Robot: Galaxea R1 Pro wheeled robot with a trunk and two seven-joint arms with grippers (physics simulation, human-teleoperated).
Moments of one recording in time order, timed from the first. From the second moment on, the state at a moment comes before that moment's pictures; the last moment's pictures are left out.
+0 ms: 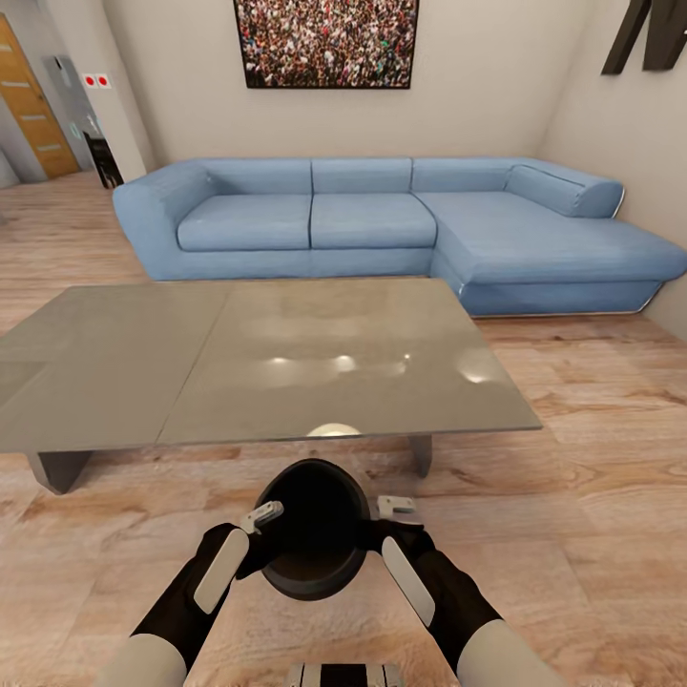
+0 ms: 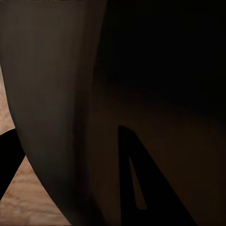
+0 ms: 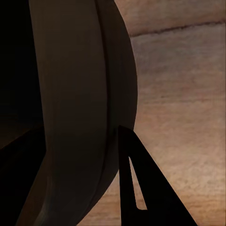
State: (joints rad) left arm -0.52 -0.06 -0.13 -0.87 0.76 0.65 0.41; right arm -0.57 0.15 0.40 -0.82 -0.50 0.52 -0.32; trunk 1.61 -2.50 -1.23
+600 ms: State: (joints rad) left arm -0.52 -0.06 -0.13 -0.86 0.76 0.65 0.41; right arm -0.57 0.15 0.40 -0.82 -0.50 0.52 -0.32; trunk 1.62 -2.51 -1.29
